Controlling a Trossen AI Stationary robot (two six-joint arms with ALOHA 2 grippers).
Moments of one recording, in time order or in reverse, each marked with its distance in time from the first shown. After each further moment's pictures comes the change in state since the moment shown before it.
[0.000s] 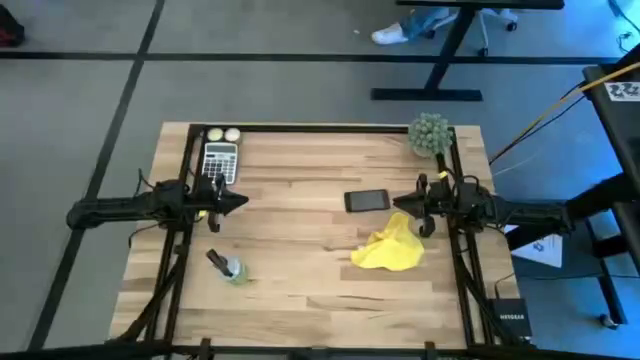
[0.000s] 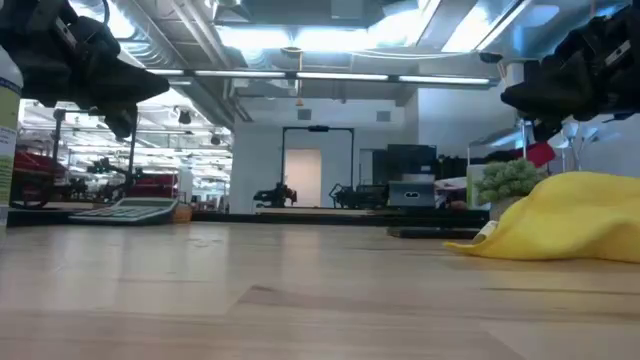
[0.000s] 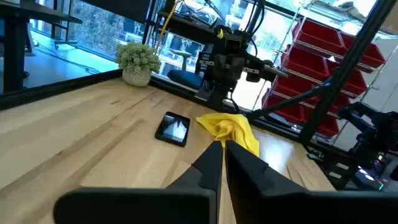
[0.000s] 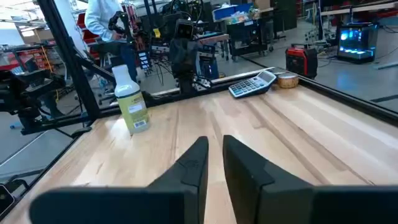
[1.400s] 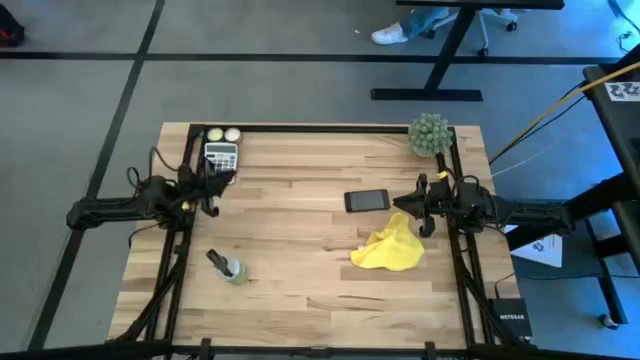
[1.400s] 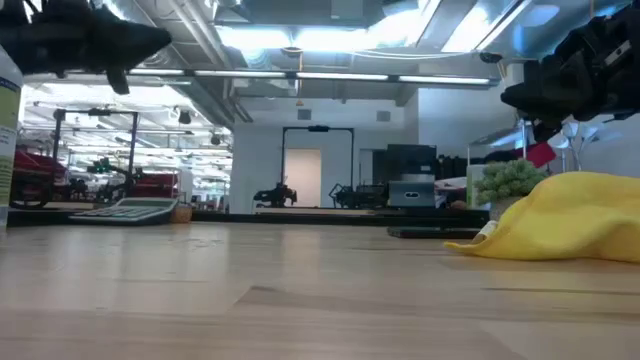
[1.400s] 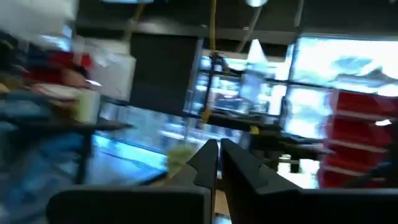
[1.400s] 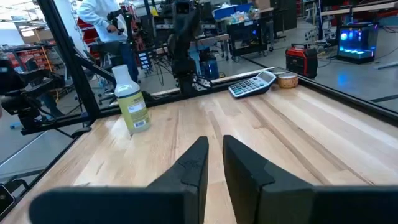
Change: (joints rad) left arm 0.005 0.044 0.042 0.363 -0.254 0.315; right arm 0.000 0.000 0.000 0.000 0.000 0.000
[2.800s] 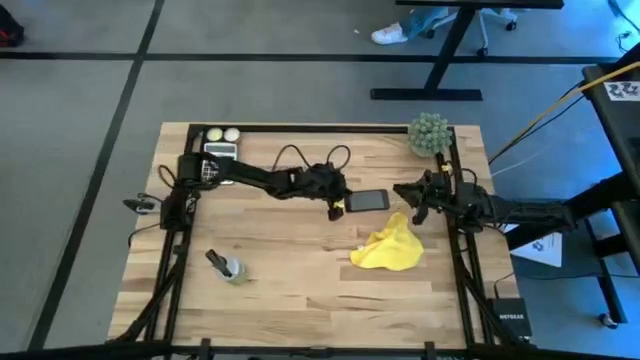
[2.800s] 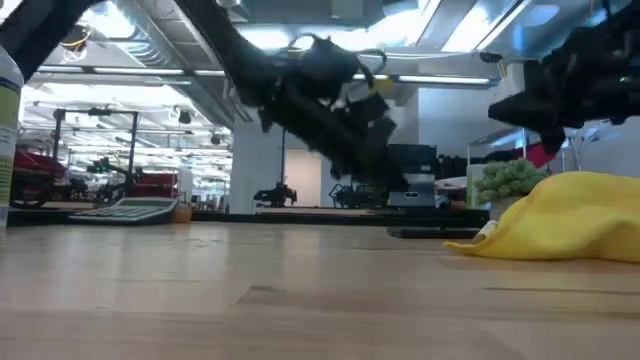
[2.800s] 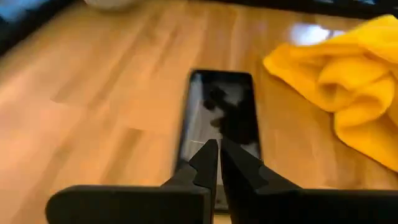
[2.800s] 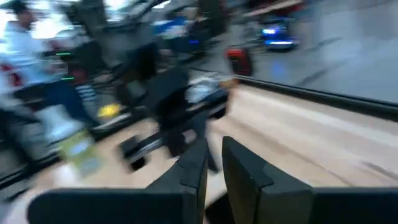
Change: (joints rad) left arm 0.093 2.027 1.178 -0.043 0.323 -0.006; right arm -0.001 0.126 0.000 0.046 0.344 0.211
